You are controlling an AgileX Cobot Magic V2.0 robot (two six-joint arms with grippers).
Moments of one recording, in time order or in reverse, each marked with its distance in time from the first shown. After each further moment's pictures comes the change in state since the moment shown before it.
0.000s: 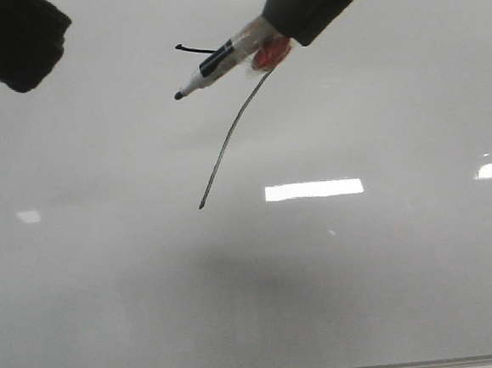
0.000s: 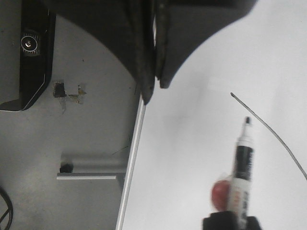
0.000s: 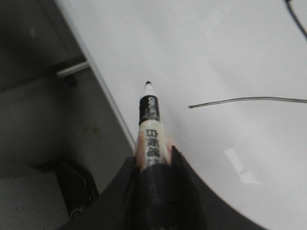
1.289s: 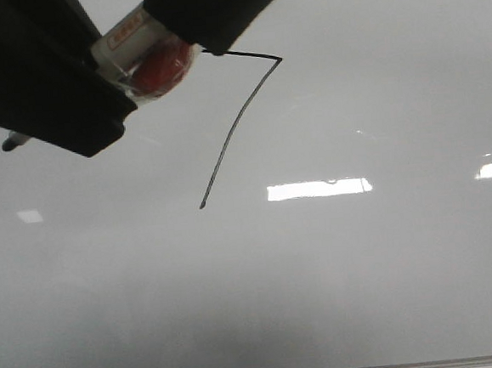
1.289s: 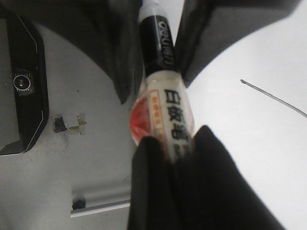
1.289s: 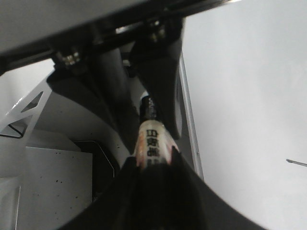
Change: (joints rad) left arm -0.086 0.137 -0.059 0.098 0.018 0.051; right arm 0.242 -0.033 -0.003 0.029 0.041 -0.062
